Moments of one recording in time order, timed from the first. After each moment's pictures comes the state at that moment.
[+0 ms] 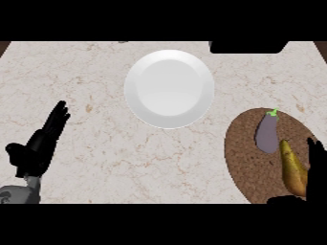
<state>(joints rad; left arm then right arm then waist) -0.08 0.39 -0.14 -1.29 0.24 0.09 -0.17 0.22 -0.33 0.23 -1.98 0.98 0.00 0.93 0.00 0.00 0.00</state>
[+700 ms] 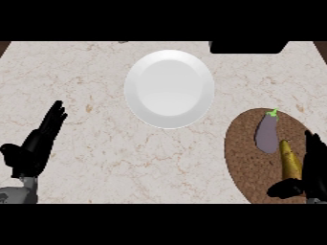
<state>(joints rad) -0.07 0.35 -0.05 -1.32 0.17 0.03 -0.15 0.12 -0.28 0.10 -1.73 1.00 0.00 0.81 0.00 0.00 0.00</state>
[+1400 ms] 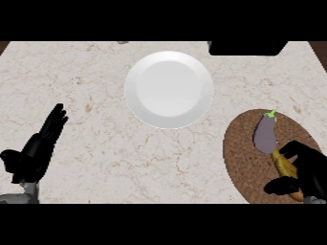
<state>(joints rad) -0.02 0.30 -0.02 -1.39 0.11 0.01 -0.12 0.11 -0.27 0.09 -1.65 1.01 -0.04 0.62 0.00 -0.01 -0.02</state>
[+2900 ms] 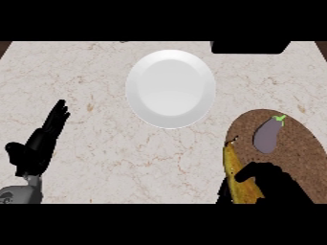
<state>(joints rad) -0.07 0.28 0.02 -1.33 0.08 -0.02 -0.13 0.03 -0.04 0.77 -2.20 1.80 0.05 1.13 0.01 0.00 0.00</state>
